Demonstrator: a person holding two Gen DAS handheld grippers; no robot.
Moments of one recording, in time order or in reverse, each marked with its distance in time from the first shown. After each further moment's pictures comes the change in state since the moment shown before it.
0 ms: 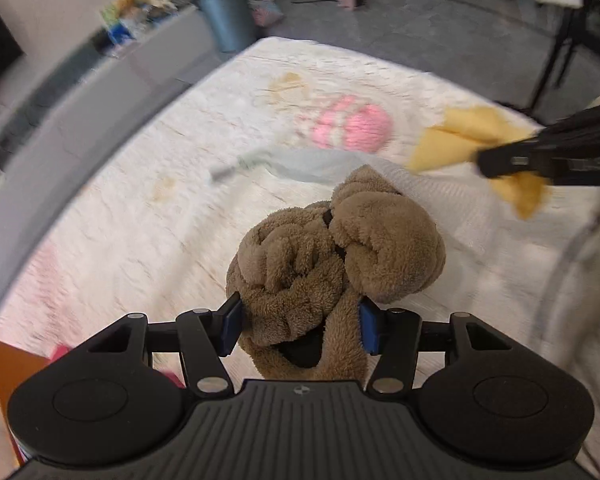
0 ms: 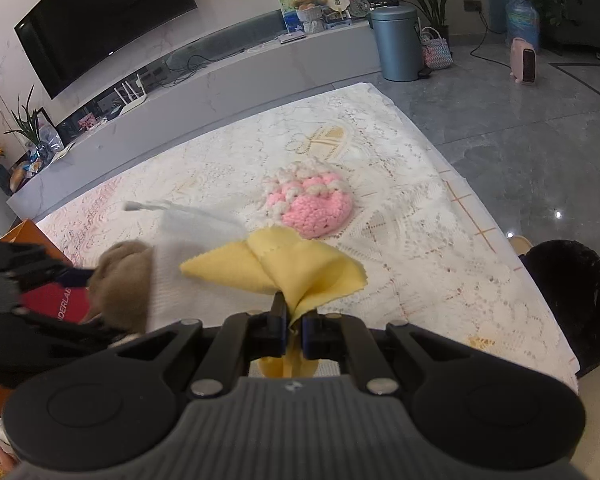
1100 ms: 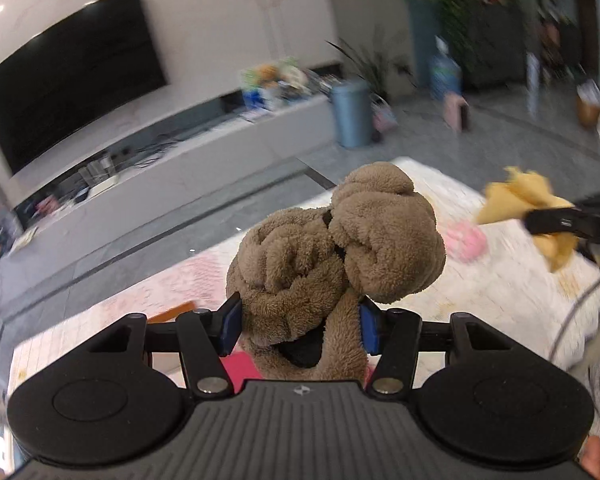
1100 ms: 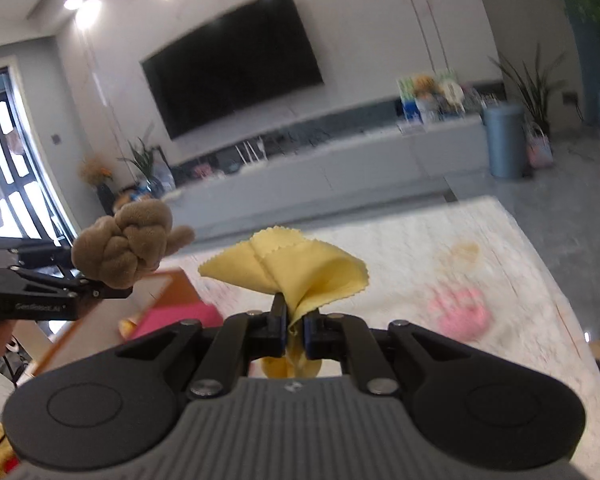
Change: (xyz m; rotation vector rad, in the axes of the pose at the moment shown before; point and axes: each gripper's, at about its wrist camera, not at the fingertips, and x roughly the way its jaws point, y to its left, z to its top) left arm -0.179 0.088 -0.081 -0.304 -0.335 0.269; right arm -0.098 0.102 0.014 -0.183 -0.270 0.309
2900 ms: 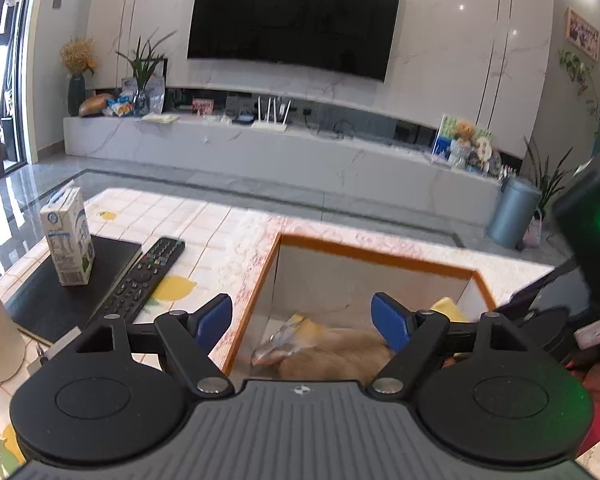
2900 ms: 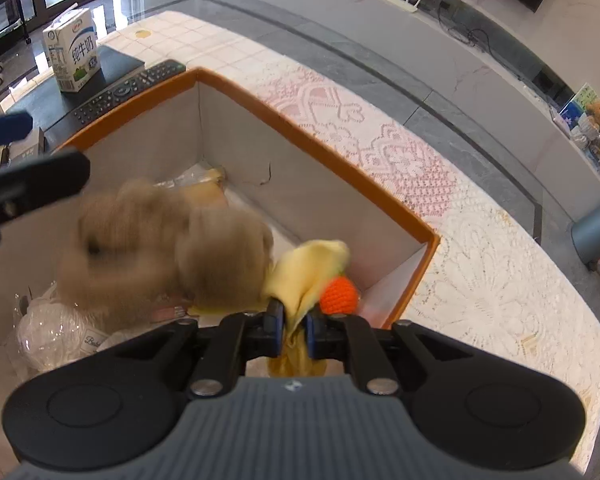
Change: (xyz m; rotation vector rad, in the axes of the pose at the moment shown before) left arm 0.015 0.204 -0.141 -0.575 -0.064 0.238; right arm 0.346 0.296 -0.030 -0.668 0.621 -0.055
